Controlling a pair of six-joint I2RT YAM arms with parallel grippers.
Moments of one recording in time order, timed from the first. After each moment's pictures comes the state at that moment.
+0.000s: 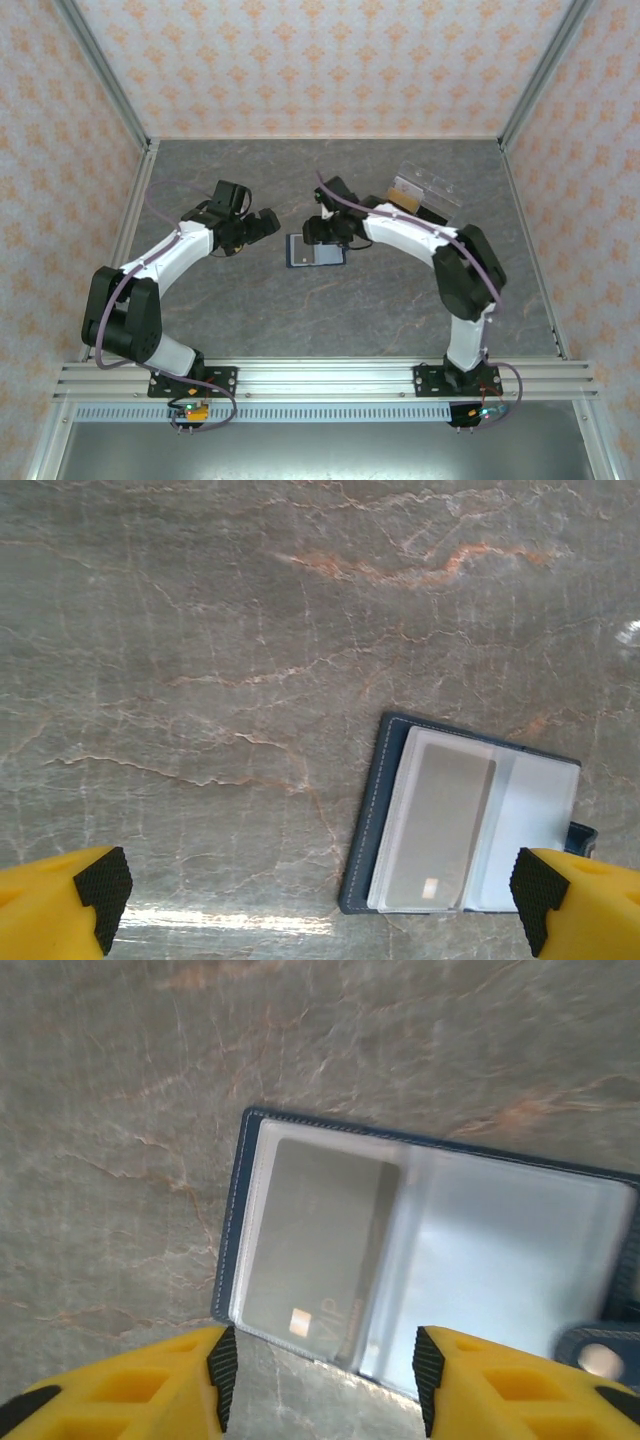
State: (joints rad) left arm -0.23 1.49 0.99 -0.53 0.13 -0.72; right arm 0.71 1.91 1.42 -0.55 -0.15 0.54
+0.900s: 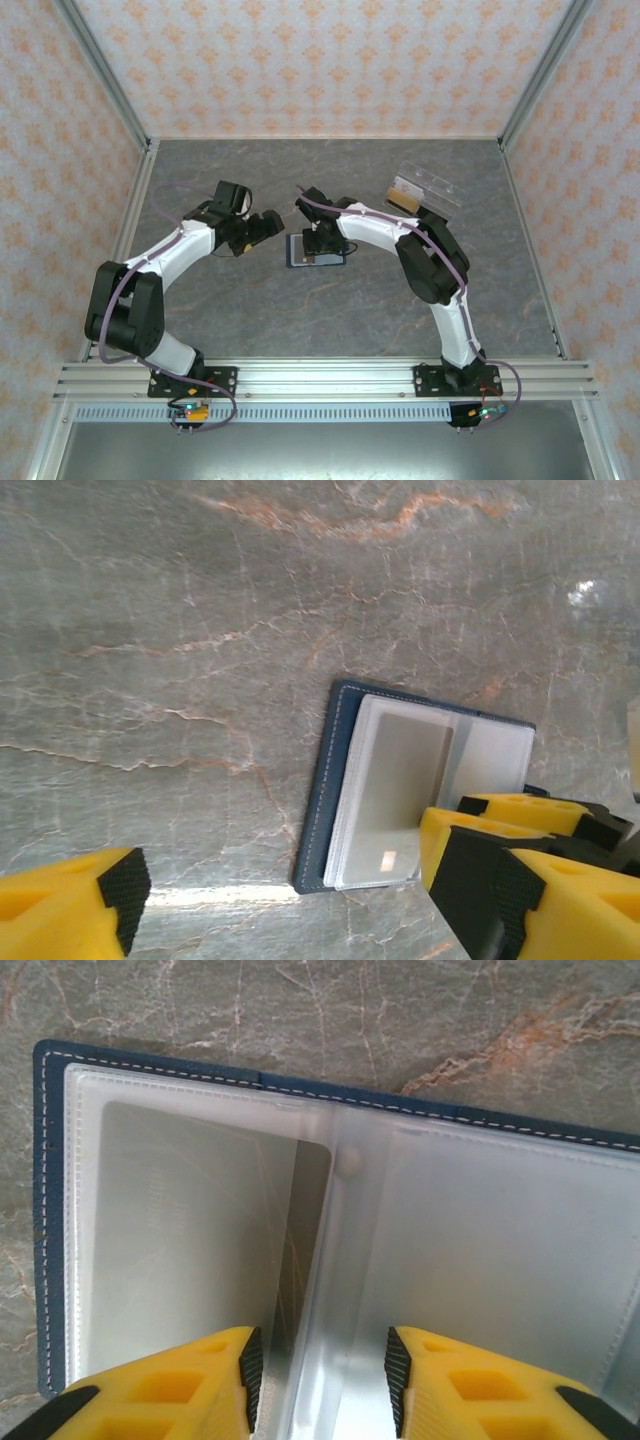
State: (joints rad) left arm -0.22 1.53 0.98 -0.47 0.27 -0.73; right arm 0.75 2.11 1.57 -0.71 -0.03 0.54
